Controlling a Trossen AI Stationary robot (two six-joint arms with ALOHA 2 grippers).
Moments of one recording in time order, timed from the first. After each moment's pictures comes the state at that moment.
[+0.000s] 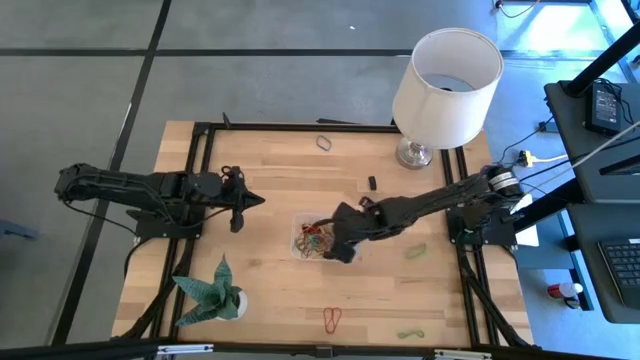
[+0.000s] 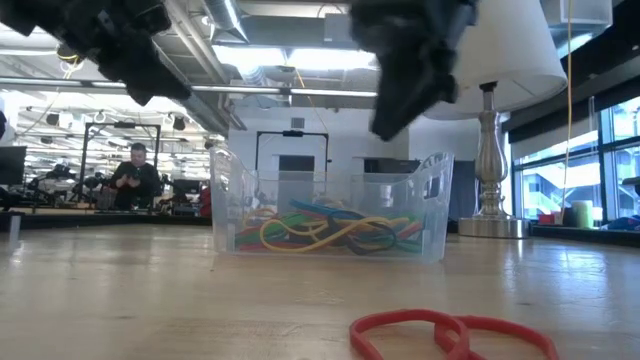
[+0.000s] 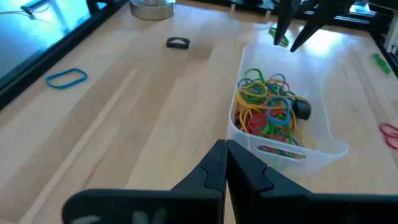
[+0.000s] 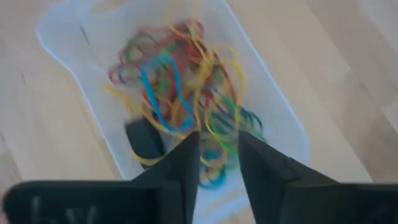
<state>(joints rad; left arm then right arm) -0.03 0.64 0.46 -0.31 -0.17 -0.22 0.24 1.79 1.39 -0.76 0.28 0.72</state>
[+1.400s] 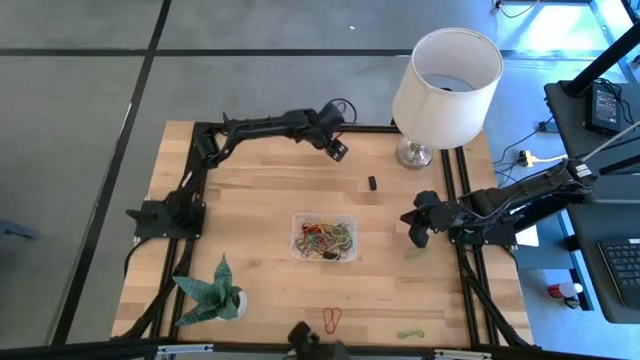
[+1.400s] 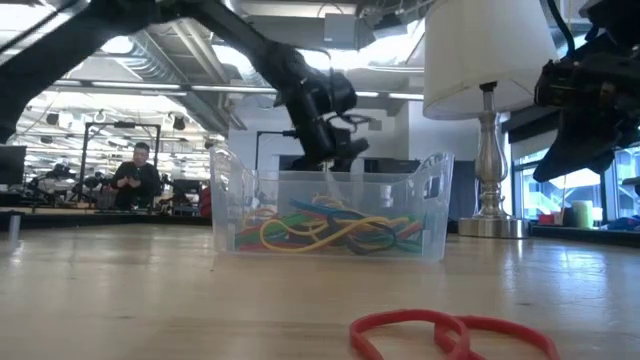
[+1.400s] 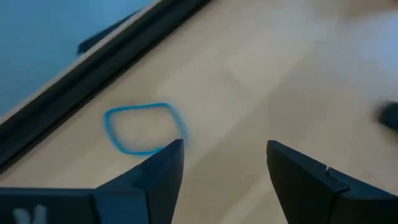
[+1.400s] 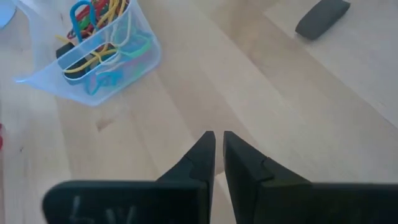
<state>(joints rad) 0.50 2.17 1.75 -0.60 -0.07 -0.34 0.31 0.64 0.31 -0.48 0.38 0.80</state>
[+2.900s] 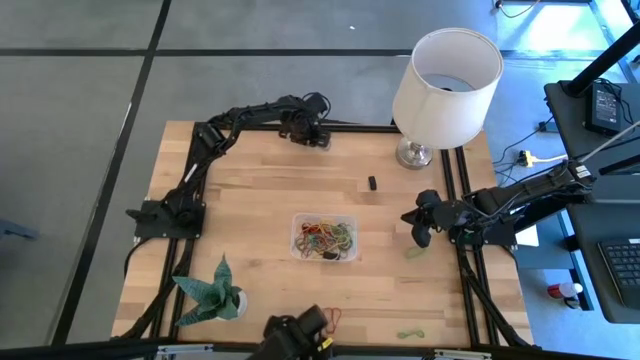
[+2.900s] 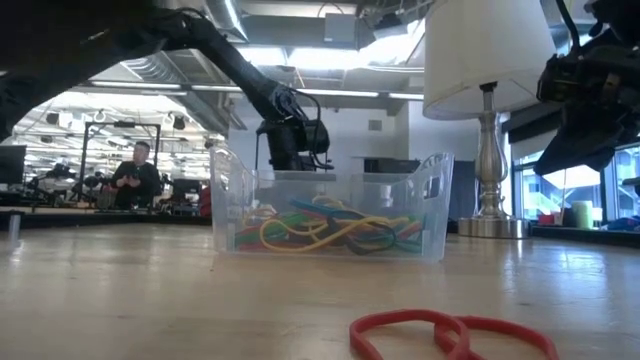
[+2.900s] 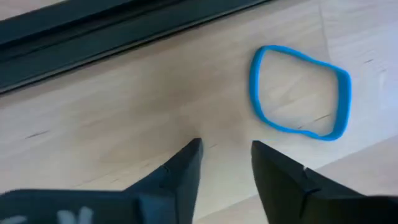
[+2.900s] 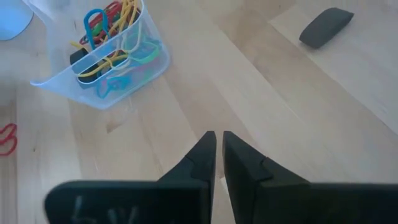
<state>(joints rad) 0.69 2.32 1.81 -0.85 0.09 -0.60 0.31 0.59 0.31 -0.49 0.37 0.78</state>
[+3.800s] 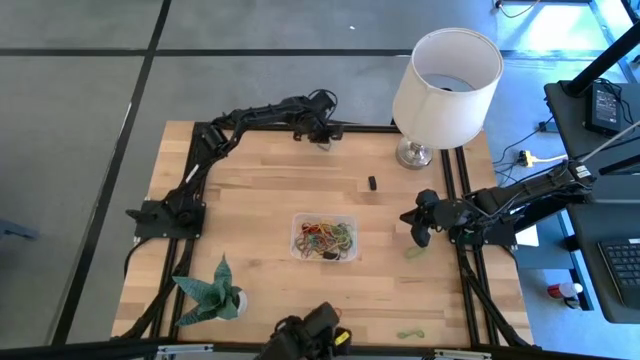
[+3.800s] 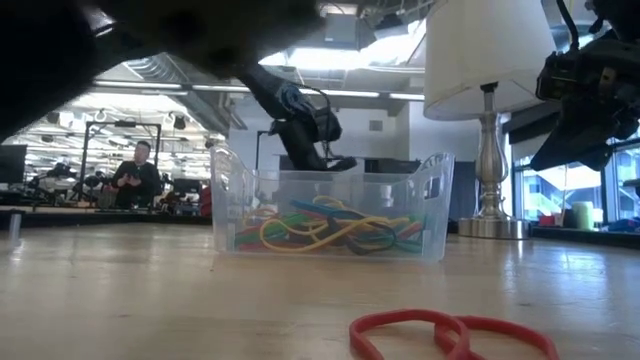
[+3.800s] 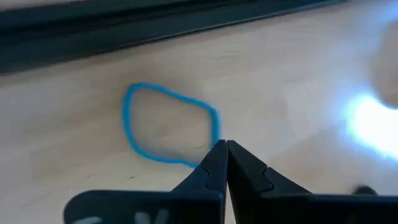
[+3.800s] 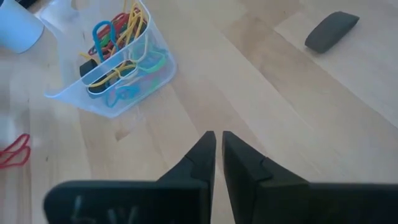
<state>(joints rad) 0.65 2.31 1.87 -0.65 0.20 -0.76 0.31 0.59 0.31 -0.46 0.37 0.80</state>
